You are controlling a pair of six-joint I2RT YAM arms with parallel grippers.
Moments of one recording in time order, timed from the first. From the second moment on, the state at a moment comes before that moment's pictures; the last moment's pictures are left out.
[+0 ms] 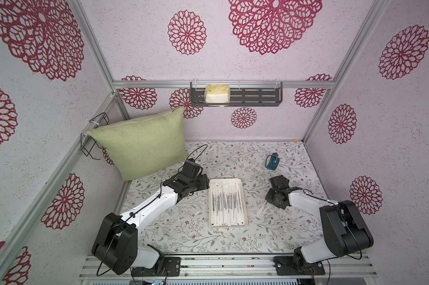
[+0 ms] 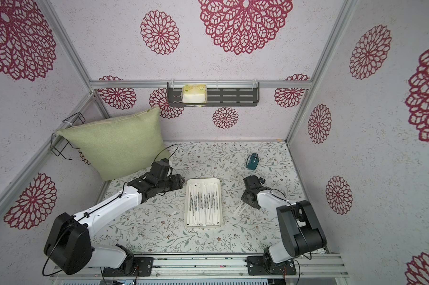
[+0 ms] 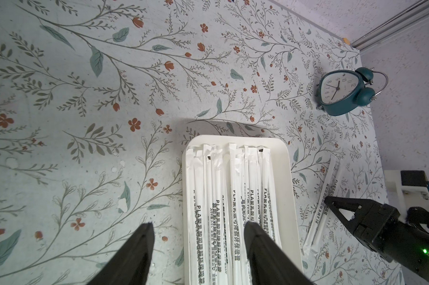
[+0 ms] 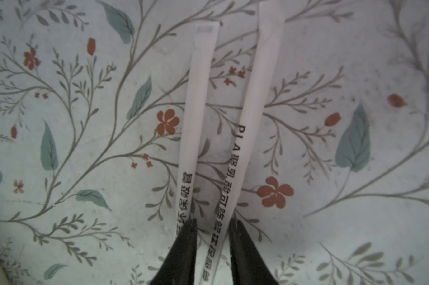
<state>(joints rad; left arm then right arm) -0.51 1.42 0.97 -0.38 -0.01 -0.64 0.31 1.51 0.72 -0.37 0.19 0.77</state>
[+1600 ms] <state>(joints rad) -0.49 1.27 0.80 -0.41 -0.04 -0.72 0.77 1.59 0.87 -0.29 0.09 0.86</state>
